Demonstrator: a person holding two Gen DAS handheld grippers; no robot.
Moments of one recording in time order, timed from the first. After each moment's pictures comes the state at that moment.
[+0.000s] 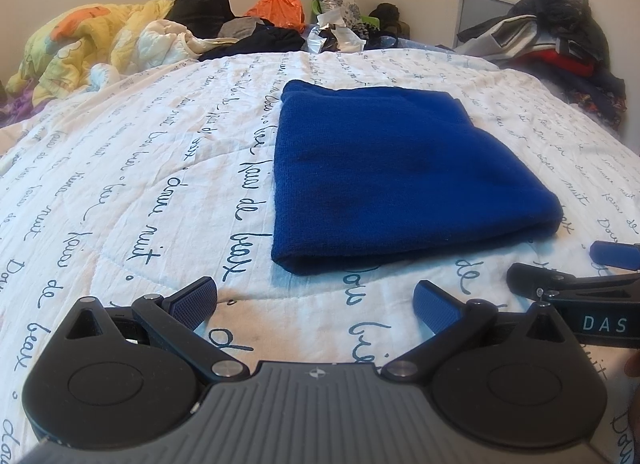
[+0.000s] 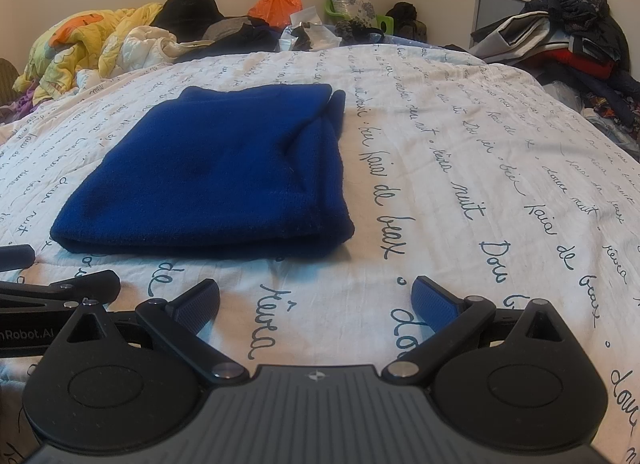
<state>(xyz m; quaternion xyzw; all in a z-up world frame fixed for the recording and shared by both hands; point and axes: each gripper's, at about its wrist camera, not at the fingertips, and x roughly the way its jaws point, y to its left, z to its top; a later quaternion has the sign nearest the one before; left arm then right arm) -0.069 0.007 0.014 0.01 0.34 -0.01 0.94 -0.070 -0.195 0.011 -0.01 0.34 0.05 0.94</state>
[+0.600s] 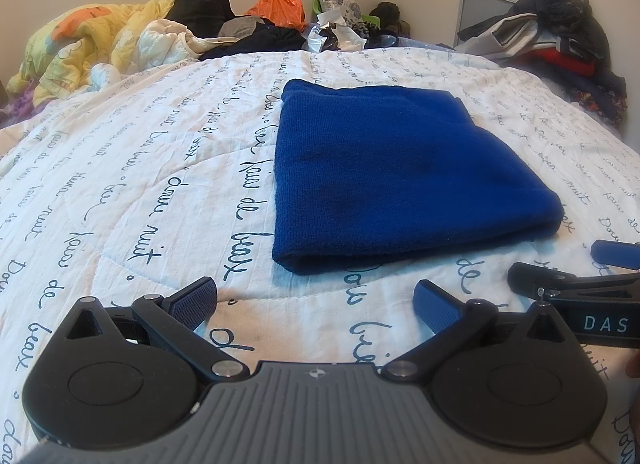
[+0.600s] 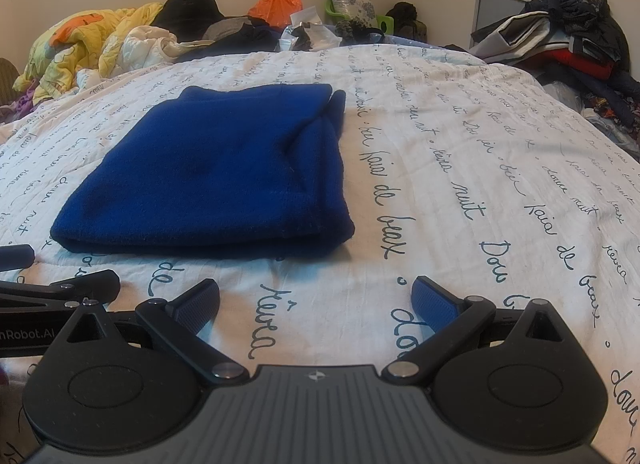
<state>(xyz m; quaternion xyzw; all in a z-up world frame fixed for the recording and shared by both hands) -0.069 0.007 0.015 0.01 0.34 -0.01 0.94 -0.070 -0.195 0.011 -0.01 0.34 0.05 0.94</state>
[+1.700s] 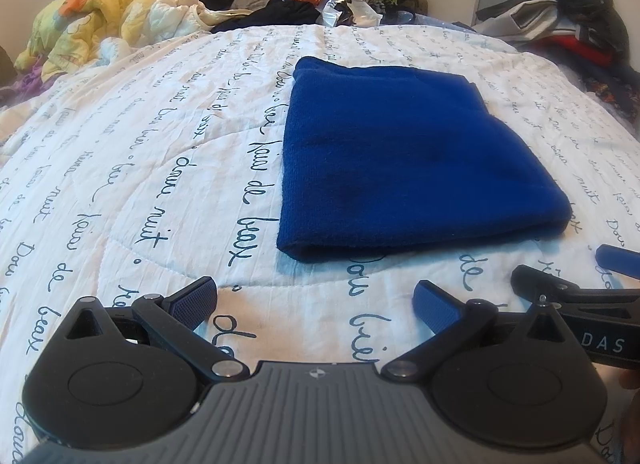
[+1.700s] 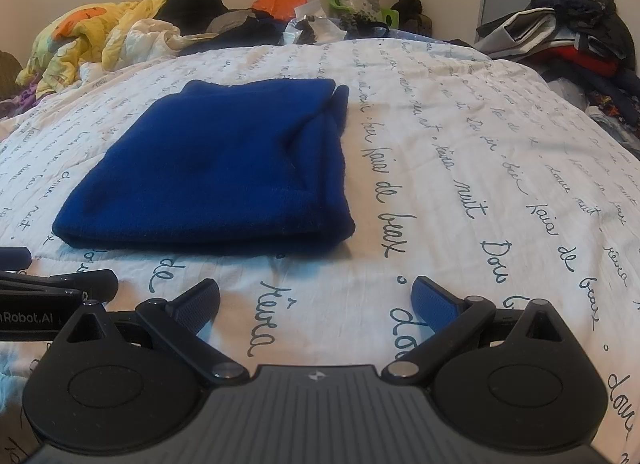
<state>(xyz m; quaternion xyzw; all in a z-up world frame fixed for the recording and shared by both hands) -0.064 0.000 0.024 0.00 0.38 0.01 0.92 -0.066 -0.197 0.013 -0.01 0.35 0.06 0.93</state>
